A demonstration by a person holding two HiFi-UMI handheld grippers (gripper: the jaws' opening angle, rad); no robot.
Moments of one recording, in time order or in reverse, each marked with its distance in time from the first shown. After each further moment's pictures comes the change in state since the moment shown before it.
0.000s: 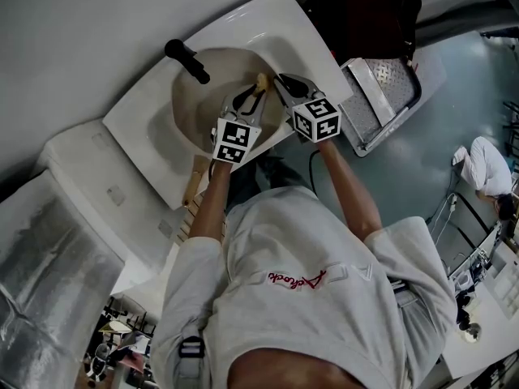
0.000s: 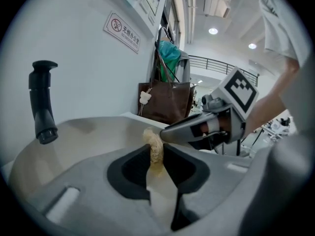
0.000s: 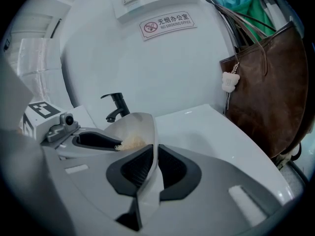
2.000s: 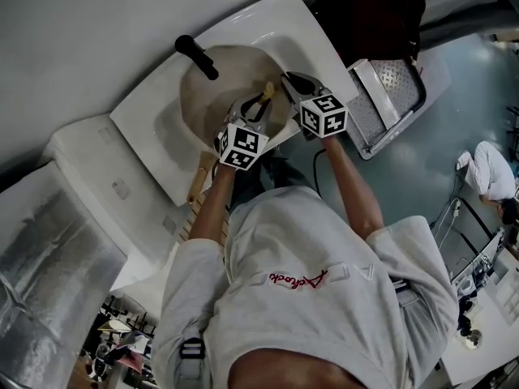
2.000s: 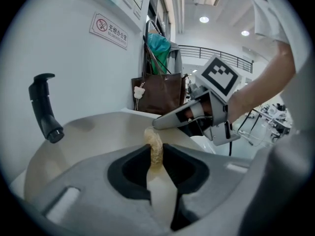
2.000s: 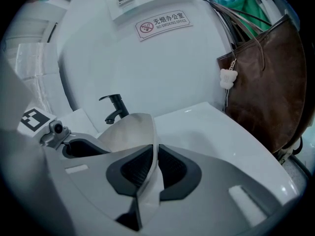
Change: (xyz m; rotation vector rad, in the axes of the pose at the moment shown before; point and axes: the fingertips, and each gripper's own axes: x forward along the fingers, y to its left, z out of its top) left arm -0.015 -0.018 -0.021 0.105 0.081 -0.021; right arm 0.001 -0.001 -0.001 0.040 -0.001 0.004
